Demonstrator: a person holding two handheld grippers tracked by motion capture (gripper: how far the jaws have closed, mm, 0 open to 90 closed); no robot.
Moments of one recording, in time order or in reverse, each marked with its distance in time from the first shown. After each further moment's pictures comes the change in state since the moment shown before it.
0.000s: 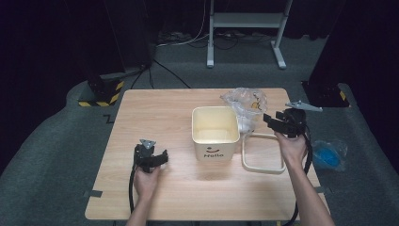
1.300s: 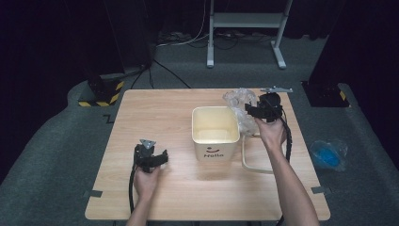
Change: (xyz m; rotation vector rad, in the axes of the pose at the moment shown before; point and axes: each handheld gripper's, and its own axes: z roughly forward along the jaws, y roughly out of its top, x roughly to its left) left arm 0.000 0.000 0.000 0.000 0.000 -0.001; right arm 0.038 0.038 0.056 0.085 -0.010 -0.035
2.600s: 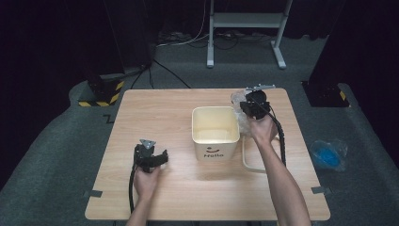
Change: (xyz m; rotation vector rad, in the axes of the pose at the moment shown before) left arm 0.000 0.000 0.000 0.001 0.001 0.003; right arm 0.026 0.009 0.030 0.053 0.003 -0.103
